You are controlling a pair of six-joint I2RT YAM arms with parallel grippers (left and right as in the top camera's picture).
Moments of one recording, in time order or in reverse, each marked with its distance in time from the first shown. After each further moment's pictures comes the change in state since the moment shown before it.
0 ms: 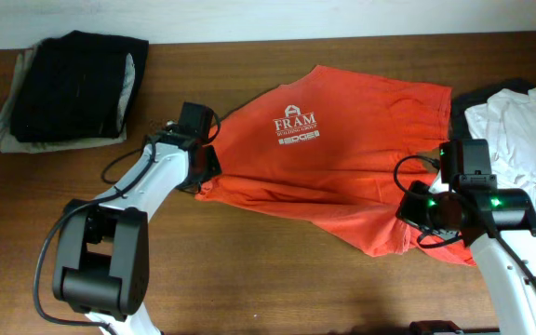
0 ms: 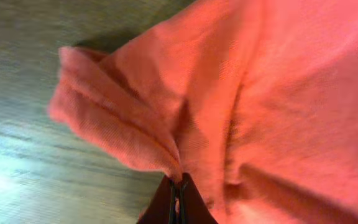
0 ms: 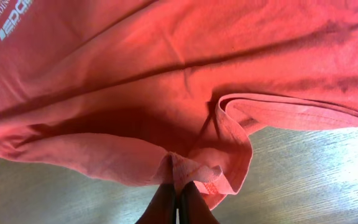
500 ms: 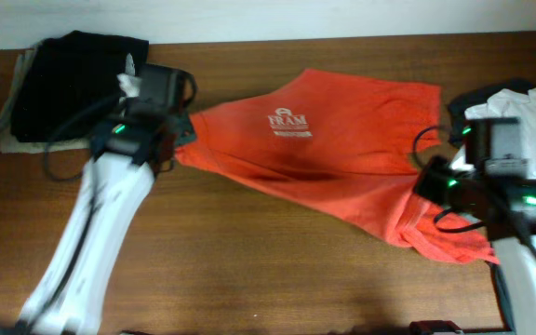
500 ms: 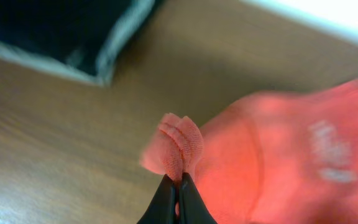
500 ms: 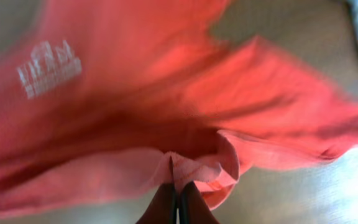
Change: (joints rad) left arm -0.001 -0.386 0.269 -0.266 -0.209 0.001; right arm 0.000 0.008 0.332 -0.119 0.086 -0.010
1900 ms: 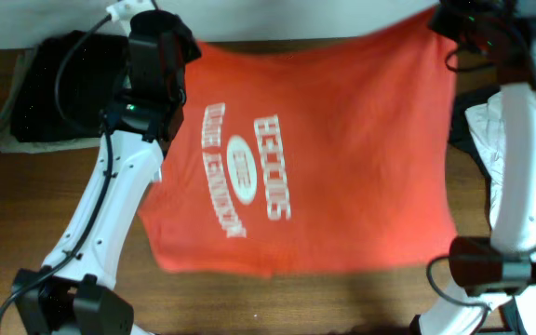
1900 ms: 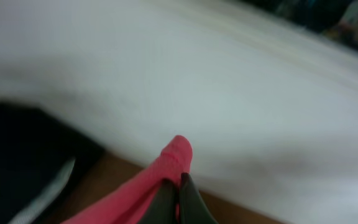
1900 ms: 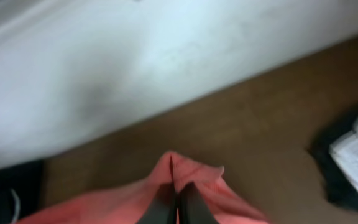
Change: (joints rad) left arm 0.000 0.186 0.088 0.790 -0.068 0.111; right arm 0.000 0.753 1.076 0.103 -0.023 -0.115
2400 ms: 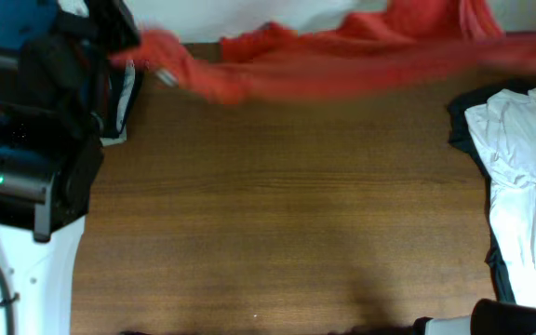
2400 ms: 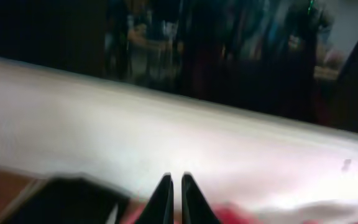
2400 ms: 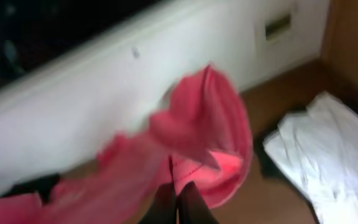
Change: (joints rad) left arm 0.000 -0.195 0.504 -0.615 0.044 0.191; right arm -0.198 -0.320 0.241 -0.438 -0.047 -0.067
